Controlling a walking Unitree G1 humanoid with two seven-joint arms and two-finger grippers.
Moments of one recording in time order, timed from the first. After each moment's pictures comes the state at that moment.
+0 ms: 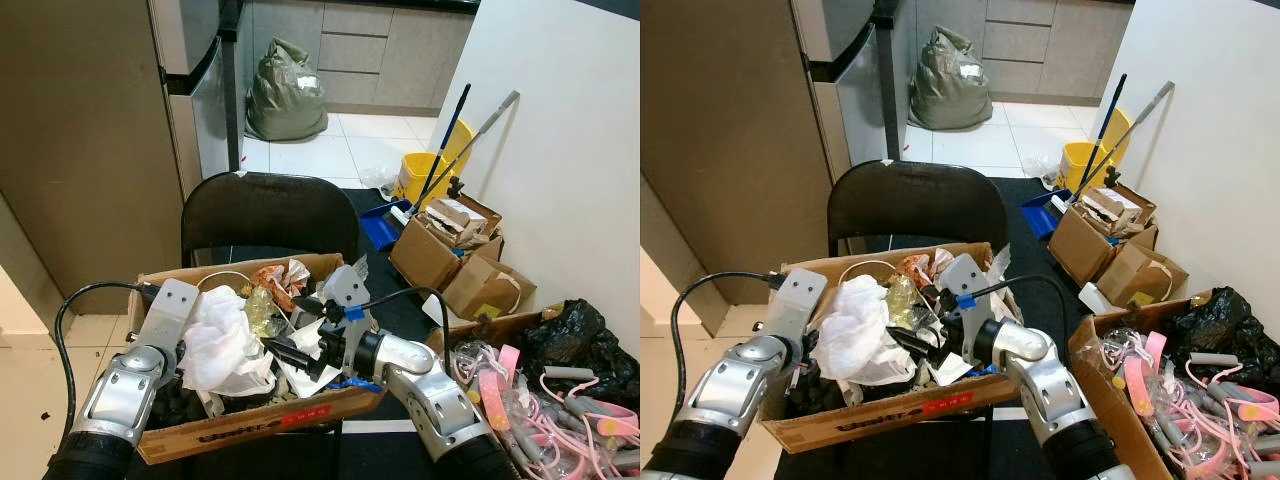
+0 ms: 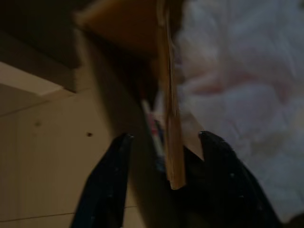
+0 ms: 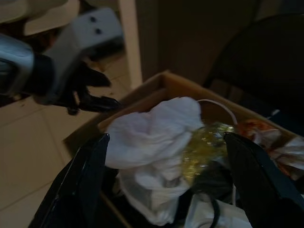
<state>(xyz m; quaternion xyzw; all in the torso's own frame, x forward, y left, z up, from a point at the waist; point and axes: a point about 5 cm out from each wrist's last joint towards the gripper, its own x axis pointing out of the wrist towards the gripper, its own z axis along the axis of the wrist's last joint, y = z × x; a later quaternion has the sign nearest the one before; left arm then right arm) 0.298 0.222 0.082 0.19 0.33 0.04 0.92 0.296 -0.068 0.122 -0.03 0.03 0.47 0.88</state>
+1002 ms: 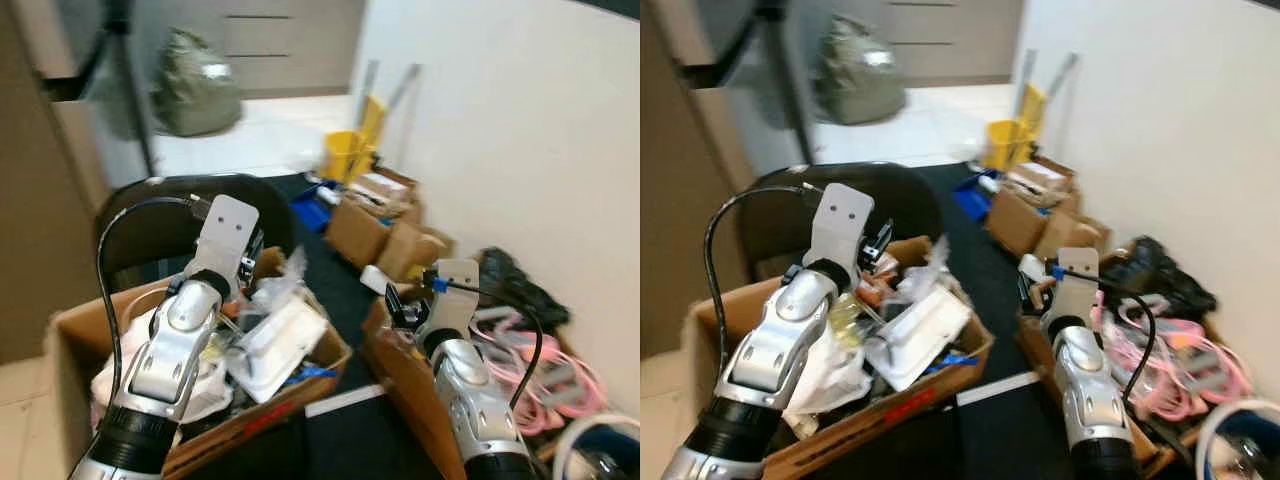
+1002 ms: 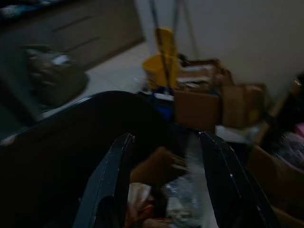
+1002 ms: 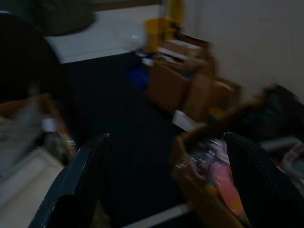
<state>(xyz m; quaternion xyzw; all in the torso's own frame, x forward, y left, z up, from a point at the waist) 0.324 0.136 0.179 0.16 -0.02 -0.10 0.98 0.311 -0.166 0.108 0.03 0.03 -0.01 1.00</state>
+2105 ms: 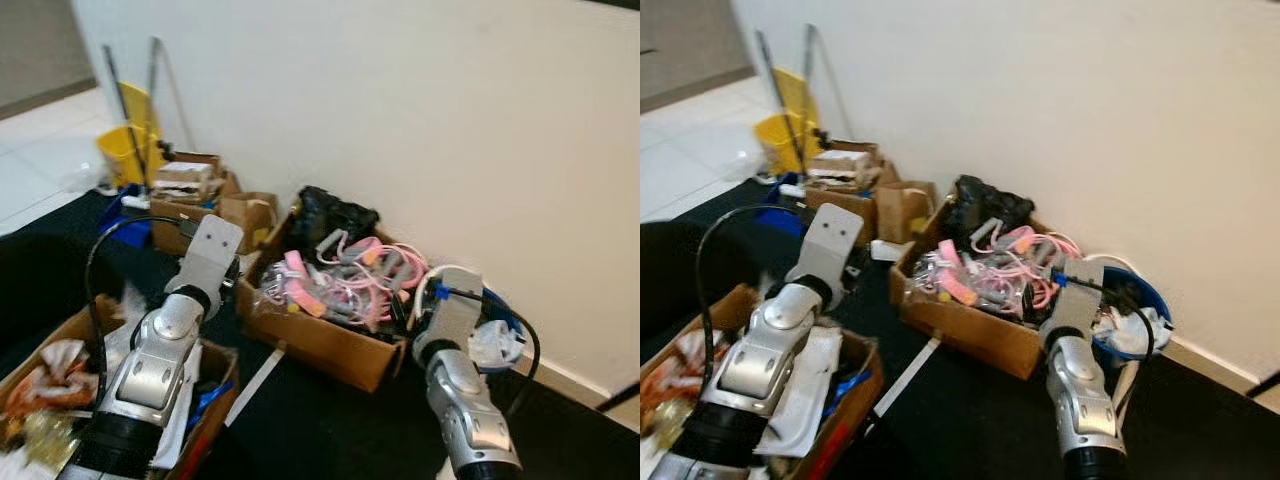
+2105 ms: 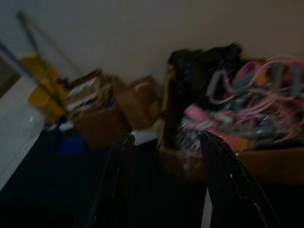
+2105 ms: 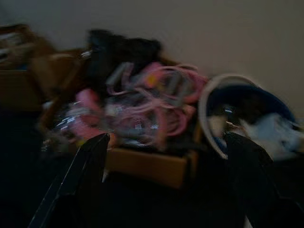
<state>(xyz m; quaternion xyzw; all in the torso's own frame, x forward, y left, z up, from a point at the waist) 0.325 0.157 0.157 0.19 0.05 -0.07 0.98 0.304 -0.173 0.088 0.07 0.08 -0.08 0.99</state>
